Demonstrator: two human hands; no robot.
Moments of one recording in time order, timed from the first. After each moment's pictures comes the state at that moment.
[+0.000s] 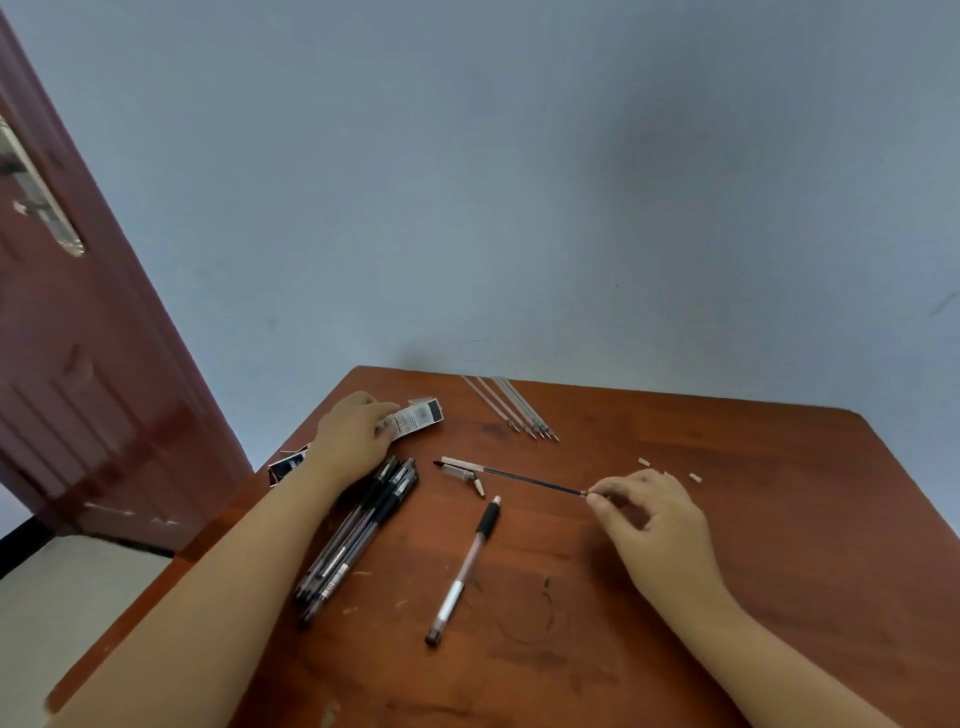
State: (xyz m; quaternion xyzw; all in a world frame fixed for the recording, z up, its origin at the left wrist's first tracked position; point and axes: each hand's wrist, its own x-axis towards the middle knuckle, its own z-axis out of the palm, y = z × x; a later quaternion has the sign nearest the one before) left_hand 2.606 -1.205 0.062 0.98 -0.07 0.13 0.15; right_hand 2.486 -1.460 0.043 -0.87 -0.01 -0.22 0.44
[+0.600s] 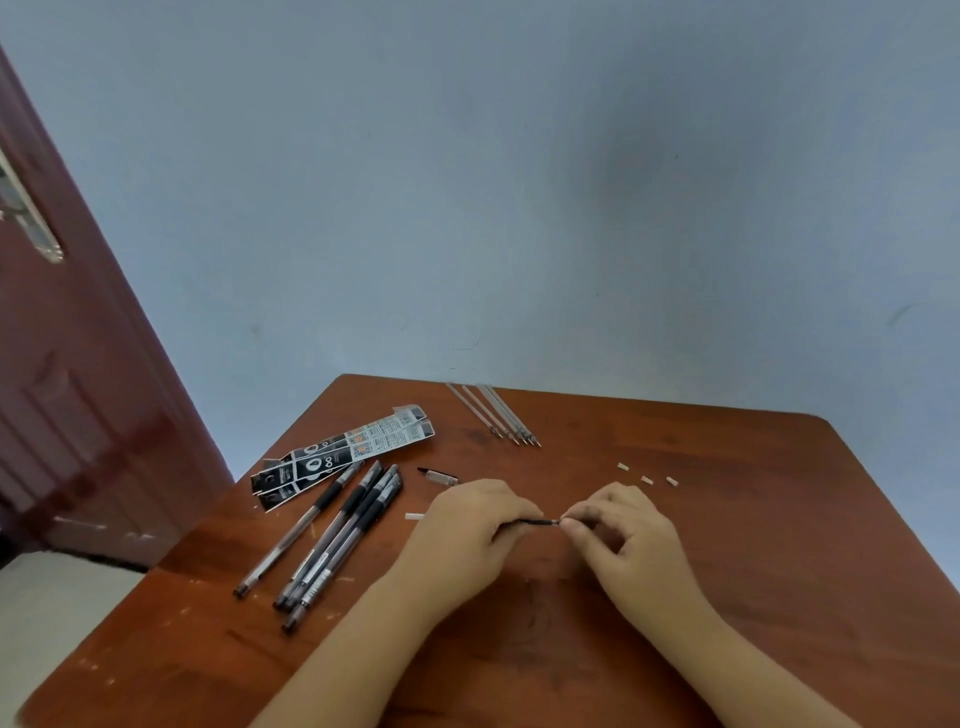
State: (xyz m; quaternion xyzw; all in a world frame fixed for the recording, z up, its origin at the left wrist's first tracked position) left_hand 2.508 -1.296 0.062 0.89 -0.36 0.11 0.26; right_hand 2.479 -1.461 0.036 -0.86 -0.12 -0.25 0.43
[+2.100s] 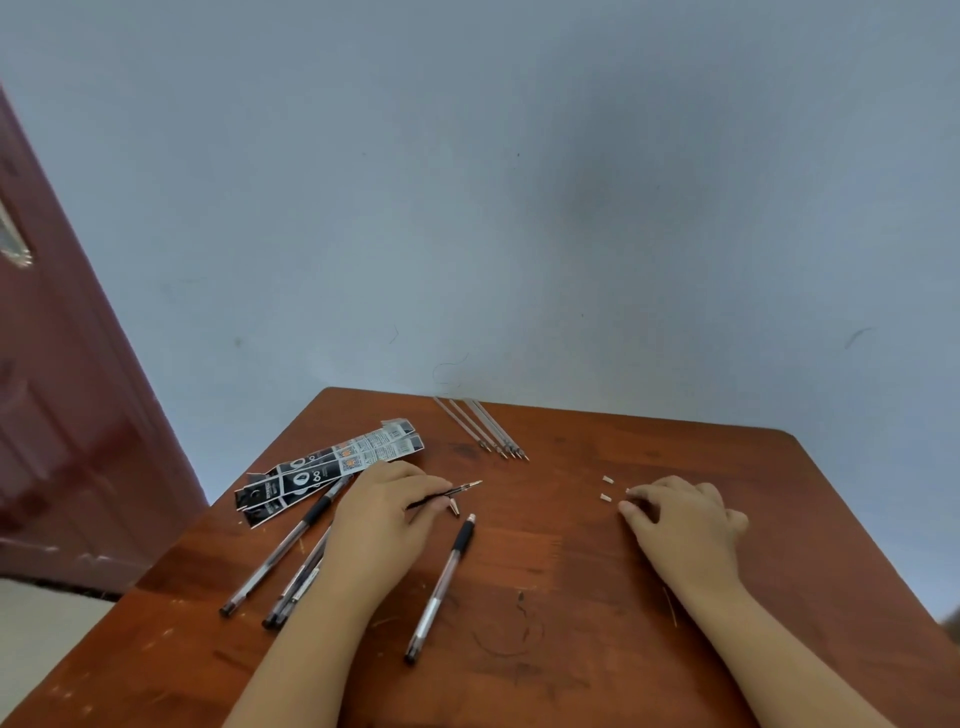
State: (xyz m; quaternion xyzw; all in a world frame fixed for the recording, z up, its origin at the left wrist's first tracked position) left_hand 2.516 -1.259 0.064 0.91 -0.18 0.23 0.30; right_hand 2.500 -1.506 0.040 -0.96 0.14 -0.20 0.16
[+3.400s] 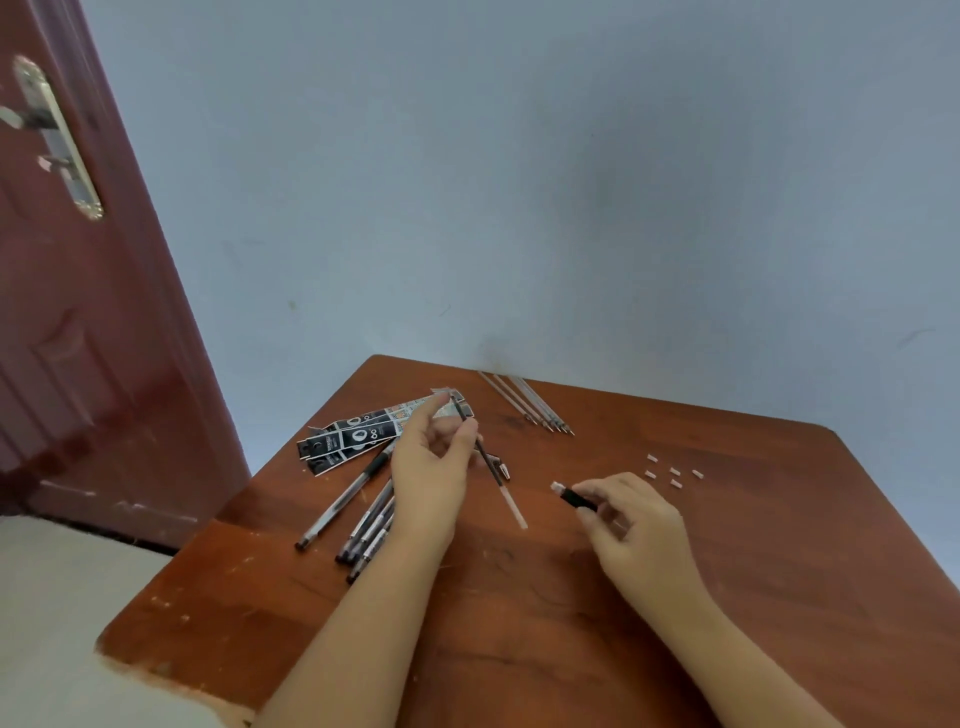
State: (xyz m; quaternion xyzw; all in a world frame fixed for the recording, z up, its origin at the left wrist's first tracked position) left_hand 2.512 -1.266 0.068 0.64 0.02 0.17 0.75; right_hand 2.470 -1.427 0.039 -0.88 -0.10 -0.30 0.35
